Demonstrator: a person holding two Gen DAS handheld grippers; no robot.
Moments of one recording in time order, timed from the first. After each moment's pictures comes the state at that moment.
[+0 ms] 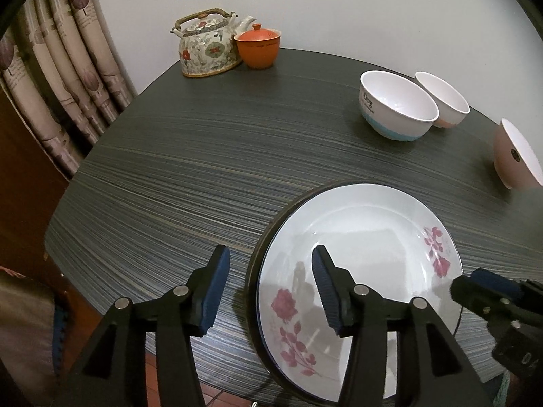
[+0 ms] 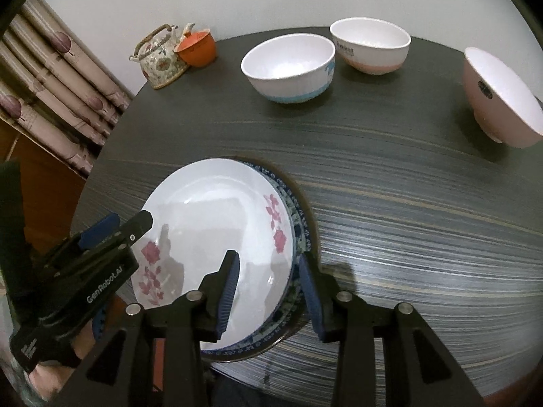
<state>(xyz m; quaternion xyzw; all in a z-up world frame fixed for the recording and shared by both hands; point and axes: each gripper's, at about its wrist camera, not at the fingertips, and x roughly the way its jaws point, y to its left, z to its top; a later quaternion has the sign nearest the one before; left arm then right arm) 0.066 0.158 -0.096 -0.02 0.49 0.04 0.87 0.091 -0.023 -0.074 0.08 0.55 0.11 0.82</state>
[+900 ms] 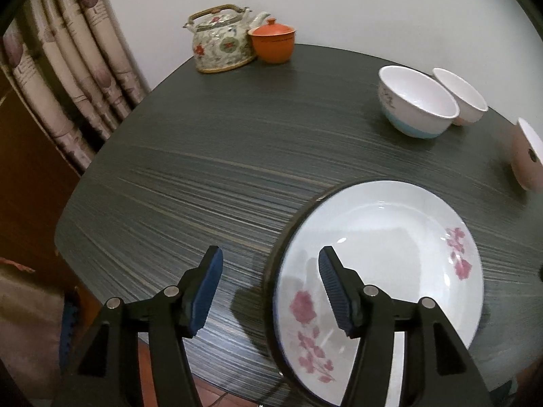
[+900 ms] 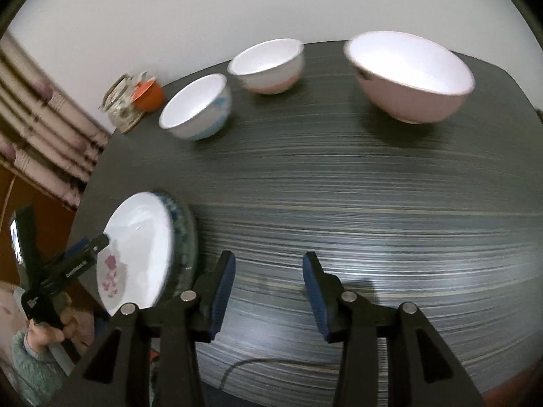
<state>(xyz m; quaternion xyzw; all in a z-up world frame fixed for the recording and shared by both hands) 0.071 0.166 -0.104 -0.01 0.49 0.08 0.87 0.071 -0.161 -0.066 0.14 0.52 0.07 0.84</state>
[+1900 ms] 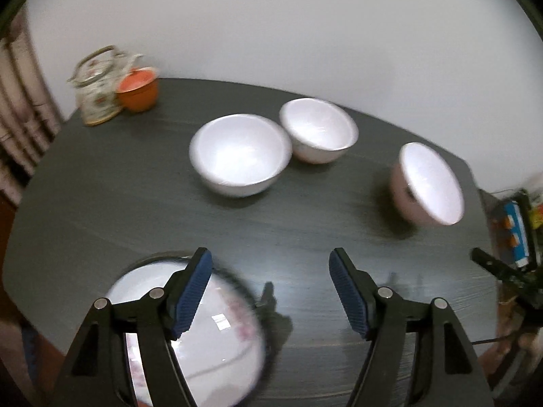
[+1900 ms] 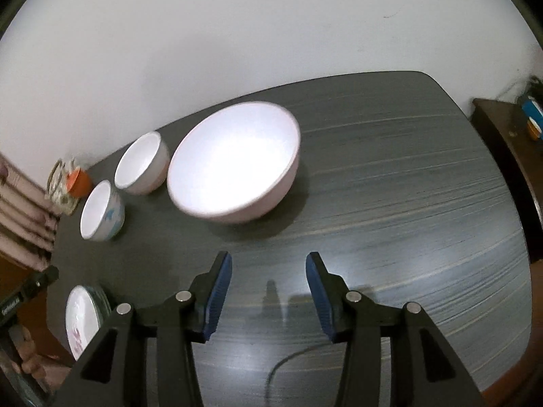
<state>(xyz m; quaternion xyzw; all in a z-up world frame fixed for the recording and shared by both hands) 0.142 0.017 -0.011 -0.07 0.50 -0.09 0.86 0.117 -0.326 -0.023 0.19 0.49 -0.04 0.85</state>
